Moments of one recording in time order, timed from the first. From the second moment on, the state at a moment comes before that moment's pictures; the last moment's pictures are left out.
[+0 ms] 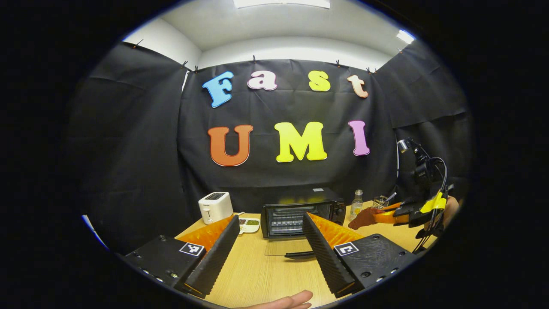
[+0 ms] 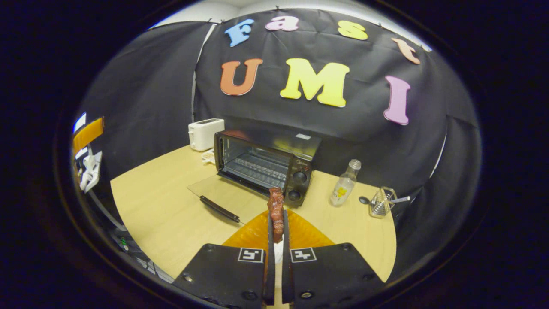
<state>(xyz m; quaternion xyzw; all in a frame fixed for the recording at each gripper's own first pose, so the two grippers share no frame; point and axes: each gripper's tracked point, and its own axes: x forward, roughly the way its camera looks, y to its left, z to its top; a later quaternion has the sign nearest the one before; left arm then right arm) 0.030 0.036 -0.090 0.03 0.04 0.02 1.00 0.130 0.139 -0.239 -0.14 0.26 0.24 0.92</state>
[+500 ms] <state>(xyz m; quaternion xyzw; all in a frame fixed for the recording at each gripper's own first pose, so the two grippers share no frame) 0.043 0.084 -0.107 0.03 0.03 0.04 1.00 0.172 0.237 -0.264 -0.12 0.22 0.22 0.94</state>
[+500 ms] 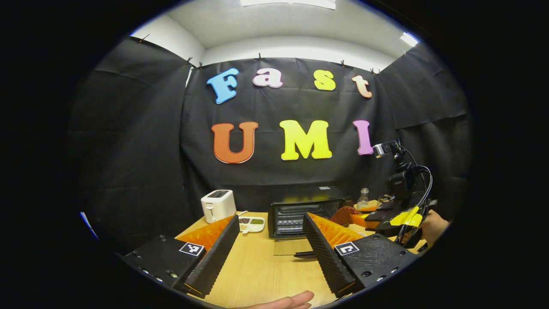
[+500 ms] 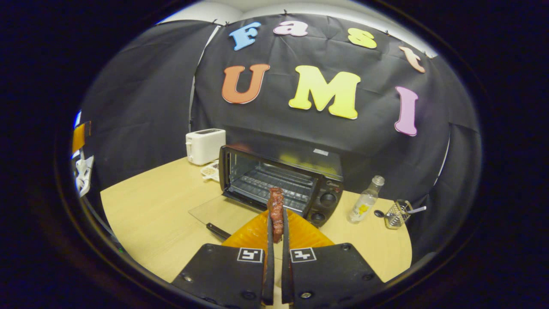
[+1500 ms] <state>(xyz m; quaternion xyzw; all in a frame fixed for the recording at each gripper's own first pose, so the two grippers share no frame) 0.061 0.130 -0.133 0.01 0.05 0.07 1.00 0.333 0.352 -0.361 0.28 0.31 0.12 0.90</state>
